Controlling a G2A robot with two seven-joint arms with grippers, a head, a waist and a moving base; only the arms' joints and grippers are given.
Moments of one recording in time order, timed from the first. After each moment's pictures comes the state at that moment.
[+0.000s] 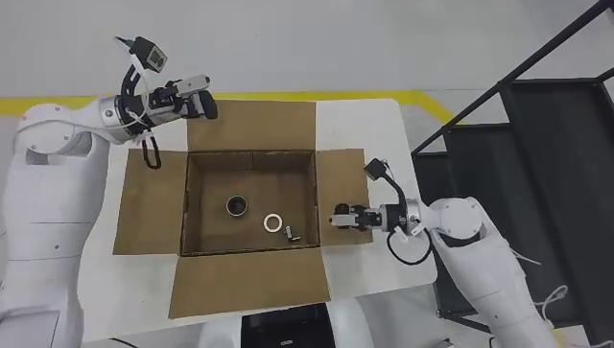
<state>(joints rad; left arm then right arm) 0.81 -1.11 -1.35 -1.30 -0.44 -0.15 -1.27 -1.46 -1.08 1.40 -1.69 0.18 -0.35 1.20</state>
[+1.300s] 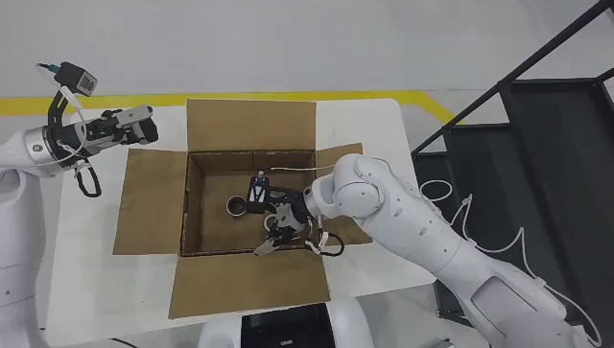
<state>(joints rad) 1.00 -1.03 -1.63 -1.46 -0.31 -0.15 -1.36 -0.92 -1.20 0.74 -1.58 -0.50 -0.59 1.04</state>
